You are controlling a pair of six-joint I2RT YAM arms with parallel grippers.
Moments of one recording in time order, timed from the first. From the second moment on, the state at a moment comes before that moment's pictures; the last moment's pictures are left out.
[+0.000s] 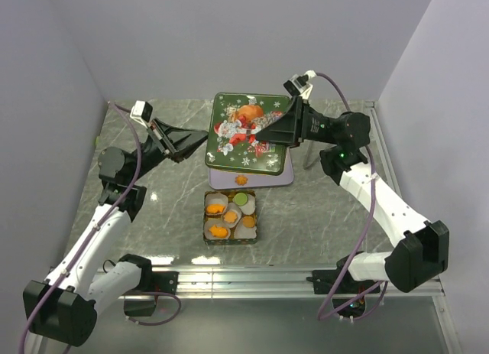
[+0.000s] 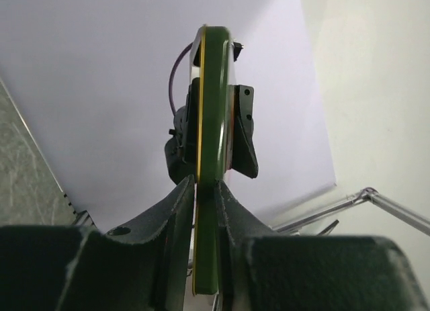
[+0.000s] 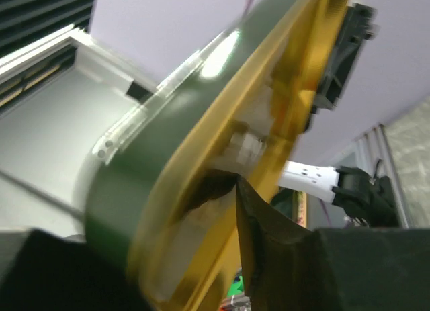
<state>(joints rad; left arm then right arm) -0.27 0.94 0.78 0.62 0.69 -1.63 0.43 1.30 1.14 0.83 -1.08 1.65</state>
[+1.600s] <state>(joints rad) -0.26 0.69 0.58 -0.27 0.34 -0.97 0.49 1.64 1.04 -0.06 -1.02 0.93</state>
